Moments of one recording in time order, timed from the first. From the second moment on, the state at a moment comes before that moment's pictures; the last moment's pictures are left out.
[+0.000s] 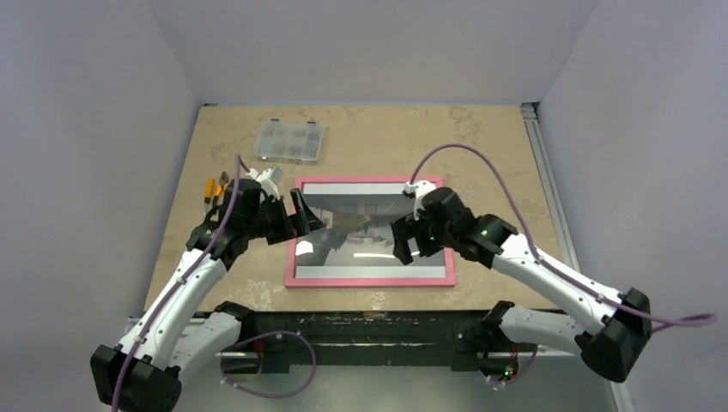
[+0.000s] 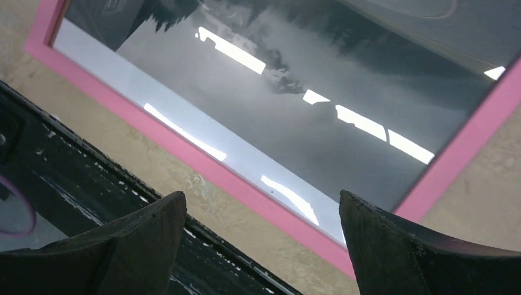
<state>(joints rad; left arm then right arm) -0.32 0.89 0.78 -0.59 0.38 -0.63 0.72 1.04 0.89 -0.68 -0.02 0.30</state>
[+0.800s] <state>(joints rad) -0.16 1.26 0.70 -0.57 0.23 -0.66 1.10 1.38 0.93 -0.52 0.19 0.39</state>
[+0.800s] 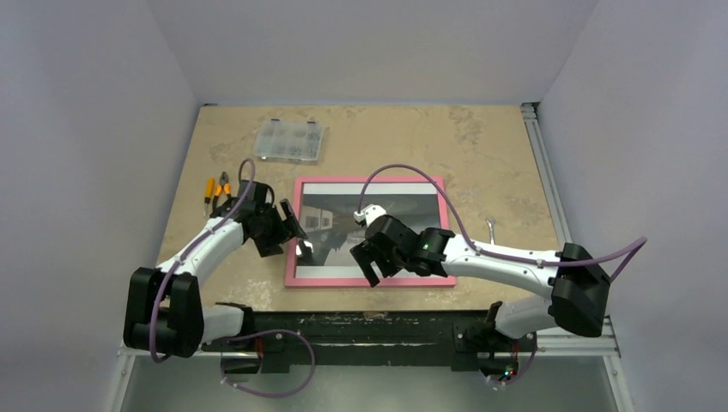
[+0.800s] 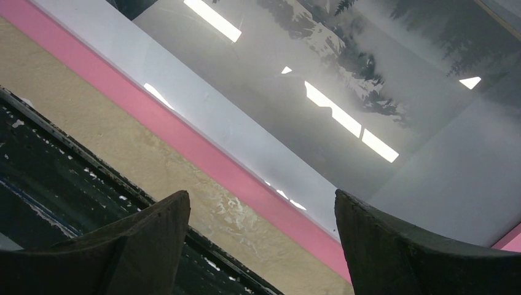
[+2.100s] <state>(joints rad) -0.30 1.21 0.68 -0.67 0.06 -0.64 1.28 1.44 0.84 -0.38 0.31 0.39</state>
